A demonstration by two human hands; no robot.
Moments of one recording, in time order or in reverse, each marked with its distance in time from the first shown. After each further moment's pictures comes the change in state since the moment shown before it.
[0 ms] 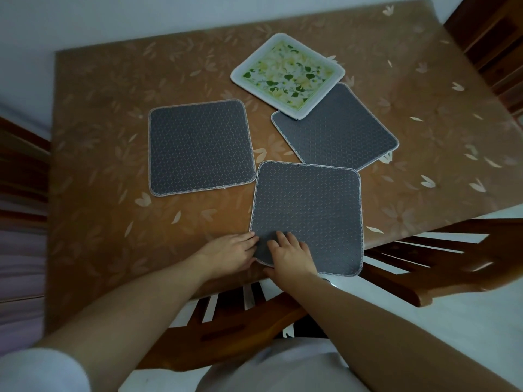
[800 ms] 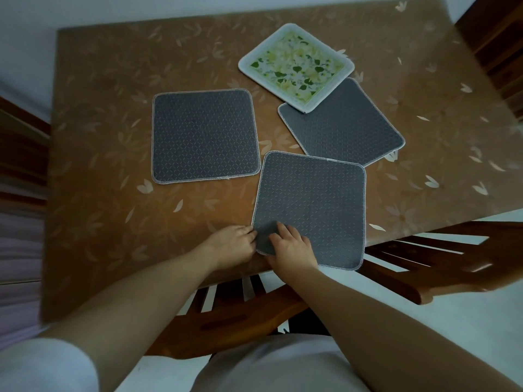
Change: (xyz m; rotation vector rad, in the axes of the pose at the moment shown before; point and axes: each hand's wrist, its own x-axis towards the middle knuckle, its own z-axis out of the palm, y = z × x) left_hand 0.002 0.006 0.003 0.190 -0.060 -0.002; right_hand 0.004 -0.002 0.008 0.054 0.096 -0.006
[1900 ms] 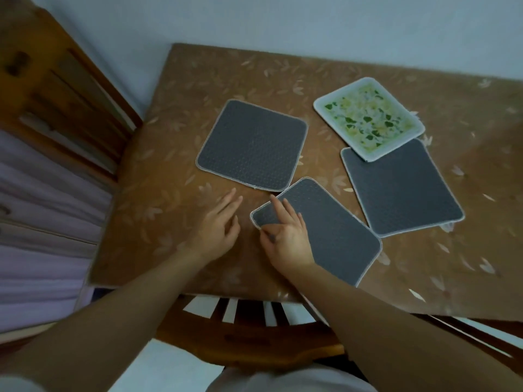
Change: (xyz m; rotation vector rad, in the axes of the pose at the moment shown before) left_hand -0.114 -0.056 -0.033 -0.736 0.786 -0.811; right_hand 0.043 -0.100 -0.068 0.353 0.272 -0.393
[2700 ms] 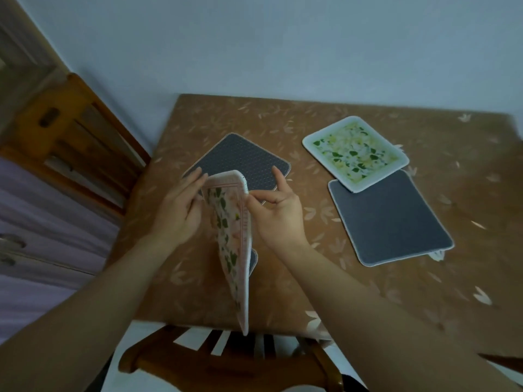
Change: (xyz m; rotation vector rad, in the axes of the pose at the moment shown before) left_hand 0.067 0.018 -0.085 0.077 0.203 0.012; right_hand 0.048 -0.061 -0.104 0.603 0.221 0.064
